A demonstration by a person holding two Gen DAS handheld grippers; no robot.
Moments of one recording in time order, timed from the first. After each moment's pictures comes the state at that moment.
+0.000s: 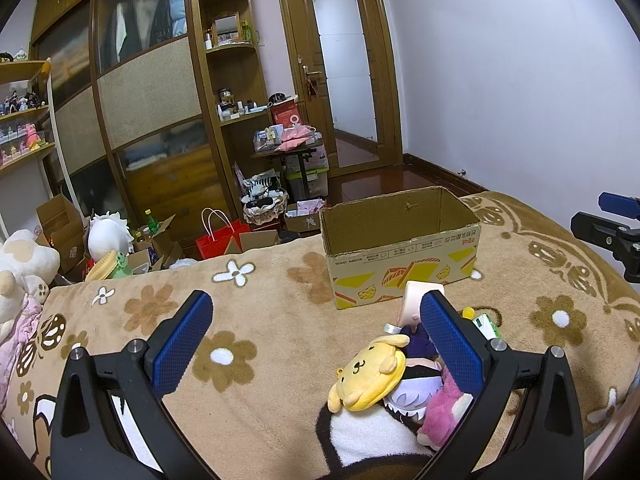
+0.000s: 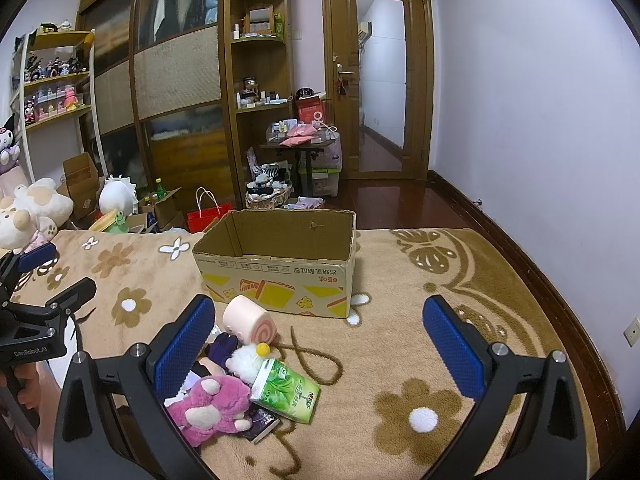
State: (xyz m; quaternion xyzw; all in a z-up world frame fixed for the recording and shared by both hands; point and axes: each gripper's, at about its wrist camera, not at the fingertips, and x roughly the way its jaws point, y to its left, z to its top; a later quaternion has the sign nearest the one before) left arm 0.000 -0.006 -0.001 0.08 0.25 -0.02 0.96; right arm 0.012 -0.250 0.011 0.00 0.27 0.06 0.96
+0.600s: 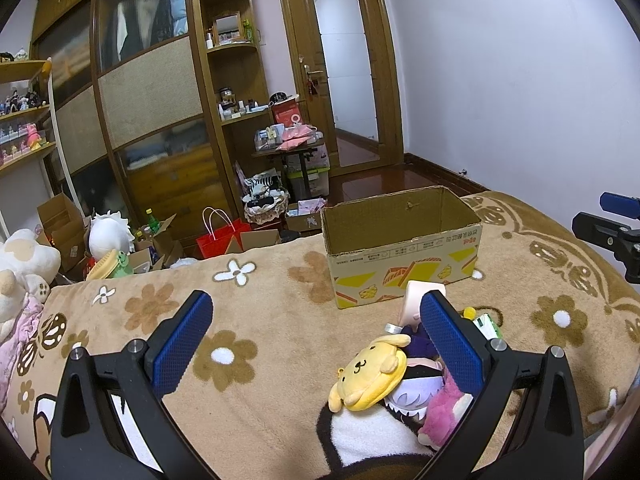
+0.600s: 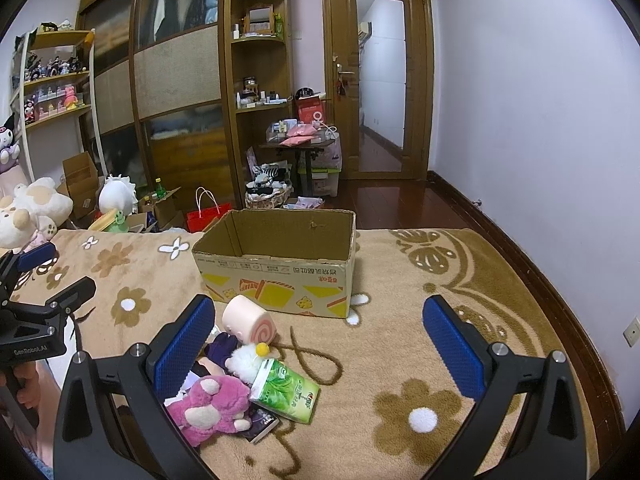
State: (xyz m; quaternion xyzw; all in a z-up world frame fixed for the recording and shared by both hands) left arm -0.001 -0.001 -0.002 0.08 0.25 -0.02 0.96; right arm 0.010 -0.248 0.009 0.00 0.27 0.06 0.96
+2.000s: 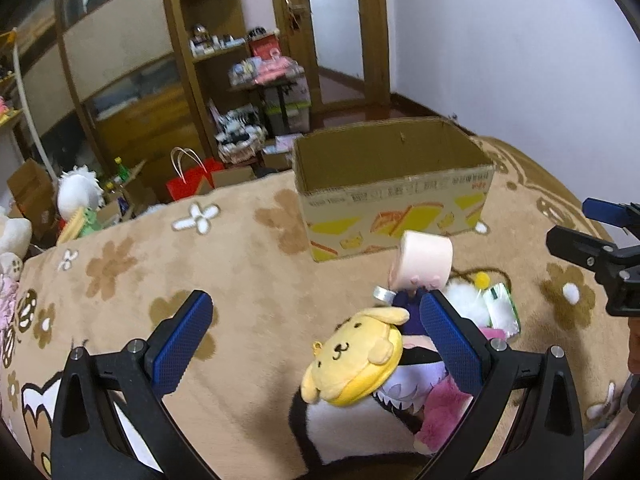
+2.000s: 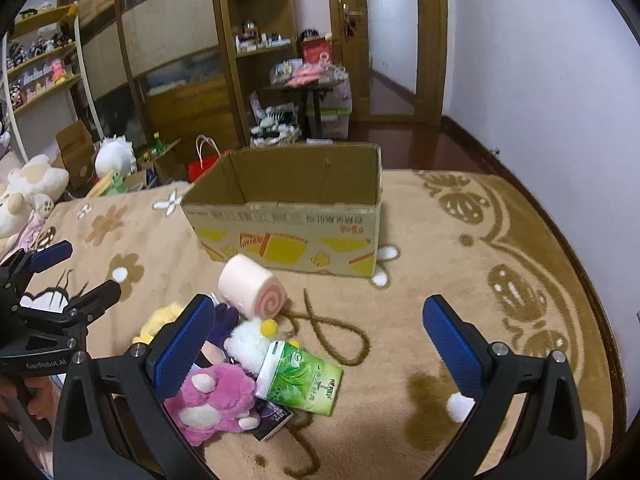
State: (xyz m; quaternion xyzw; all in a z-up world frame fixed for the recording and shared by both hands) left arm 0.066 -0.012 -0.059 0.07 0.38 -0.05 0.92; right arm 0.075 -0.229 -0.044 0.01 0.38 0.08 0.92
